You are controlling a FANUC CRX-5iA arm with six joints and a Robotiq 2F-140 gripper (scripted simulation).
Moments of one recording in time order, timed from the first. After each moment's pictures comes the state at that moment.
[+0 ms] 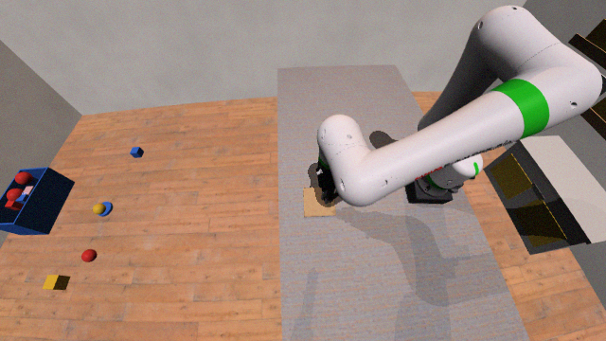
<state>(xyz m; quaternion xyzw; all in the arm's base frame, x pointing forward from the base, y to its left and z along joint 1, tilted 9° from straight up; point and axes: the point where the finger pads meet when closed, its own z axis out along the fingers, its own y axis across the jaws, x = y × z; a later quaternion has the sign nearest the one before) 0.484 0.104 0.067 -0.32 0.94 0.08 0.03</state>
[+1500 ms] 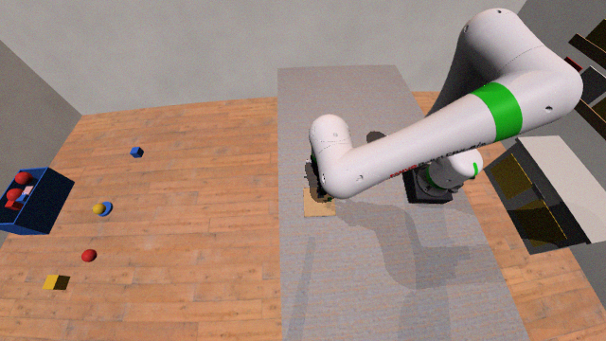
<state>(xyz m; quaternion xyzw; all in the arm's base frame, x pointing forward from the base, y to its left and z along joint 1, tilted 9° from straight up) 0.504 0.072 0.028 -0.07 0.99 0.08 0.01</state>
